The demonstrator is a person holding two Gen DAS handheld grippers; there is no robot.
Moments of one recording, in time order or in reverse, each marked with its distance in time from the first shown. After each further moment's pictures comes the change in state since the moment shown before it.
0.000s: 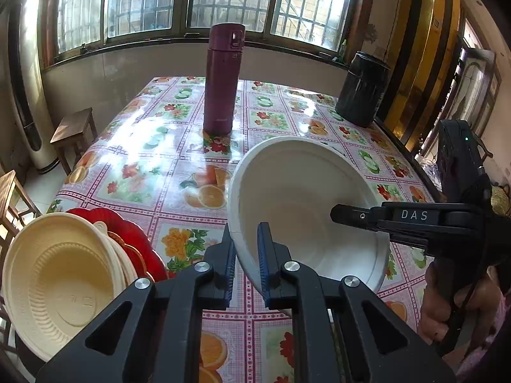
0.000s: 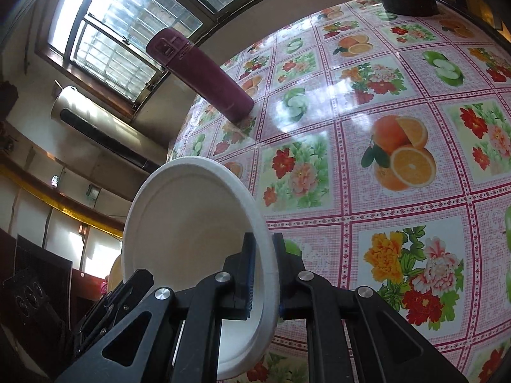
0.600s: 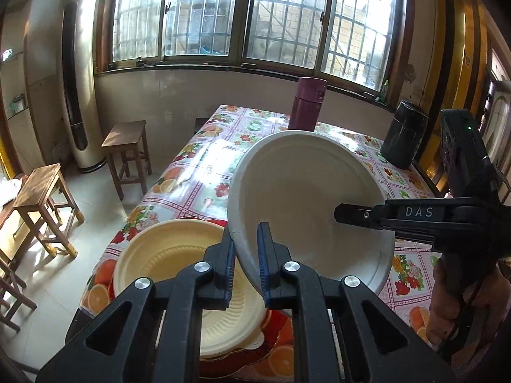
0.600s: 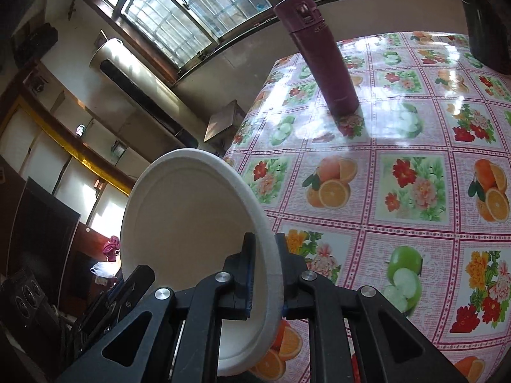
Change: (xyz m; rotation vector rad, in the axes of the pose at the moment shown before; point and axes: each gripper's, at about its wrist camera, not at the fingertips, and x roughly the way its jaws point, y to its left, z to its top) left arm -0.069 0.090 -0.012 -0.118 -0.139 0.163; right arm 0.031 0.141 -0.017 -0.235 0.049 0.079
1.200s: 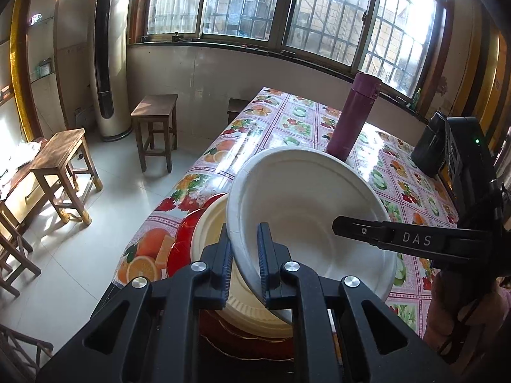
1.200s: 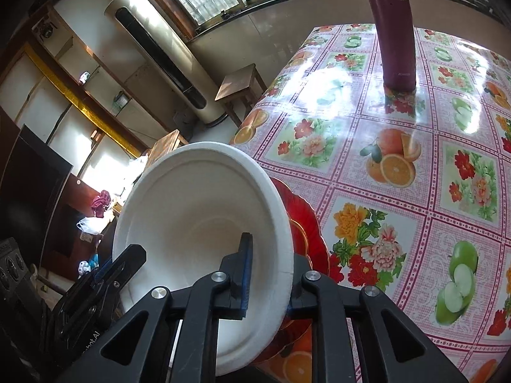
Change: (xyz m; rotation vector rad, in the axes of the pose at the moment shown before) left arm 0.010 0.058 -0.023 -0.117 0.075 0.073; right arm 0.067 0.057 -0.029 -0.146 0.142 -0.035
